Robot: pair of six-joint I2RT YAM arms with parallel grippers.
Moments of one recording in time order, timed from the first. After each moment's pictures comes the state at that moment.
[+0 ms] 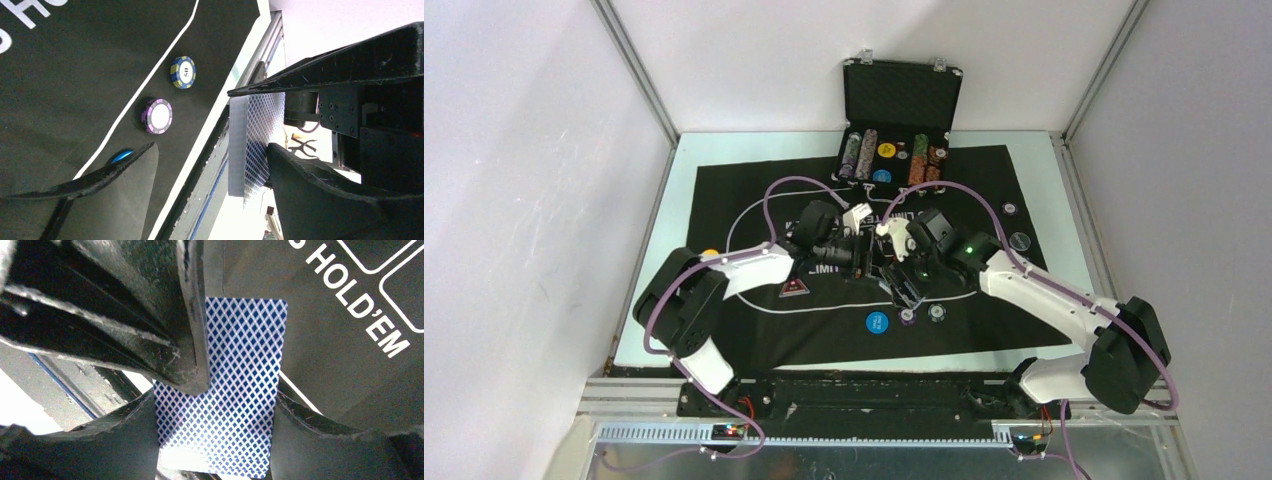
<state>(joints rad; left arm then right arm) -0.63 1.66 0.88 0.16 0.80 -0.75 0.75 1.34 1.00 -0.65 -0.20 0.00</state>
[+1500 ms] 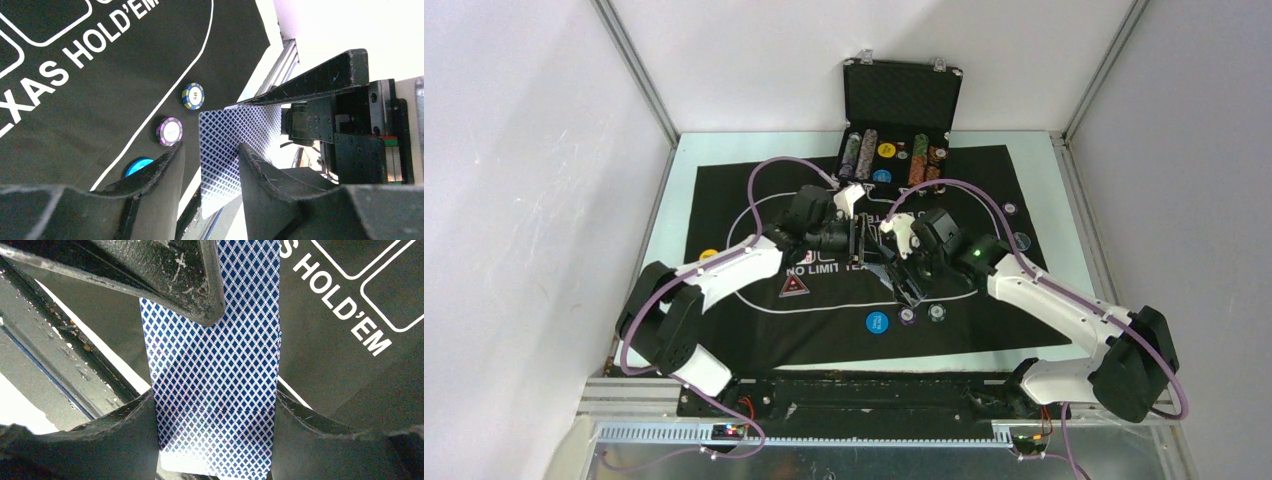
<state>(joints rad) -0.61 1.55 0.97 -0.03 0.67 -0.65 0.75 1.29 1.00 -0.65 -0.18 0.01</state>
